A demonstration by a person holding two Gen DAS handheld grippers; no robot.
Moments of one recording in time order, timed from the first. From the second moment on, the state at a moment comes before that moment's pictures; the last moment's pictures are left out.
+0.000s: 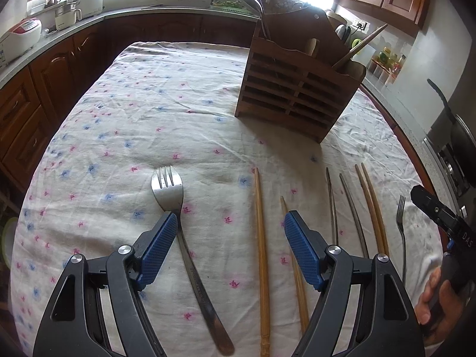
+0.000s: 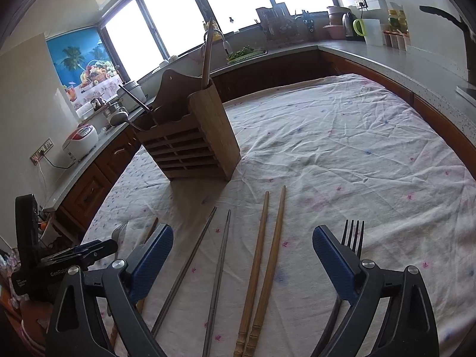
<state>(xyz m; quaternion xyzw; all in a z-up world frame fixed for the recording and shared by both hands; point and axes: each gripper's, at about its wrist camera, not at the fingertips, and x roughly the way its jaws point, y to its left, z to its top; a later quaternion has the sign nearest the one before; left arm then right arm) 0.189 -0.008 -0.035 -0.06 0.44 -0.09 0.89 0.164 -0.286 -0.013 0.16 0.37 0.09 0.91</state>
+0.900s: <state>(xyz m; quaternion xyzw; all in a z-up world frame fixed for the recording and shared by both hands) 0.240 -0.049 -0.062 0.01 0.50 -0.14 0.86 0.244 -0.286 -0.060 0.09 0.47 0.04 0.88</state>
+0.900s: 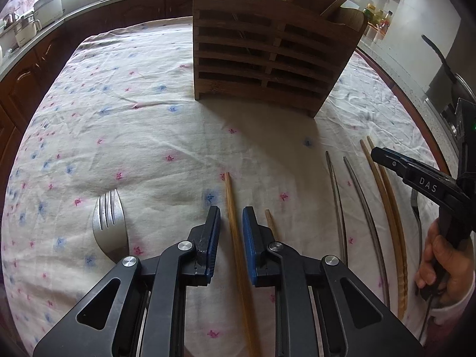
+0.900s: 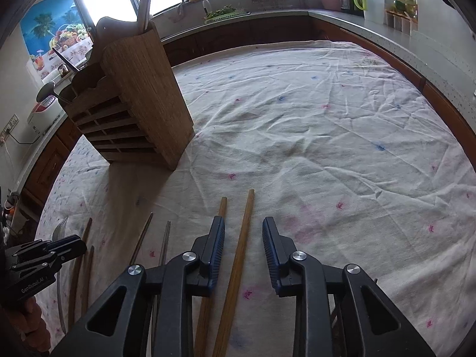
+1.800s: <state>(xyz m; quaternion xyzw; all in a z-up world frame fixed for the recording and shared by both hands) 0.225 -0.036 -0.025 -0.02 0.46 -0.15 0.88 0.225 -0.281 -0.024 0.12 0.43 0.07 0.89</state>
